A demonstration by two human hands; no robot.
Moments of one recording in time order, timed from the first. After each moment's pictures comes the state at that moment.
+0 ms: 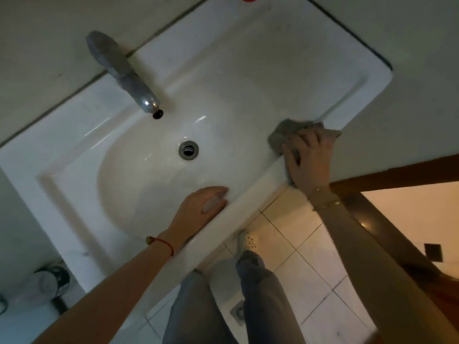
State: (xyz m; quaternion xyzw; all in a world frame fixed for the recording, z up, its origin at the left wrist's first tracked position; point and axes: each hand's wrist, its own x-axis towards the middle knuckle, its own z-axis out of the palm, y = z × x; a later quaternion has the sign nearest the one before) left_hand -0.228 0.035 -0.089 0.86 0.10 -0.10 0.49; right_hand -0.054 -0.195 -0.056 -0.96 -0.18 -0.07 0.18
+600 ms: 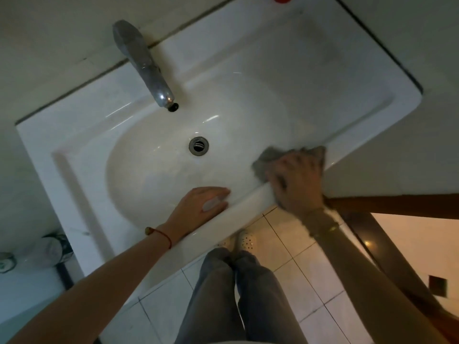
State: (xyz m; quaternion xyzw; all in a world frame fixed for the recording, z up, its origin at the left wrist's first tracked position) left_hand -0.222 0.034 -0.083 0.91 0.10 -0.13 0.39; right_hand -0.068 -0.180 -0.045 -0.93 -0.32 0.04 0.17
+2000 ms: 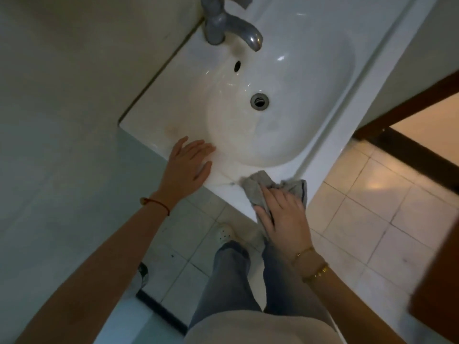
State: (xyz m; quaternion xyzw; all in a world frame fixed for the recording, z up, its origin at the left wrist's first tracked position) left_hand -0.358 0.329 -0.071 0.97 -0.19 0.08 0.16; right_hand -0.438 0.055 -0.037 -0.97 -0.14 0.09 0.20
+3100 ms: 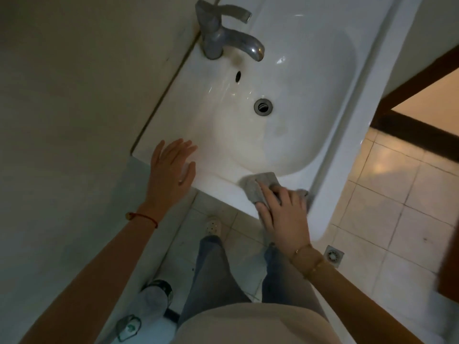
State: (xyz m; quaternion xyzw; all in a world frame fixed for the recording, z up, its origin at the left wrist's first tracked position) left_hand -0.323 0.403 -0.055 0.96 -0.17 0.11 0.17; right_hand -0.422 0.122 -0.050 -0.99 -0.05 0.04 0.15
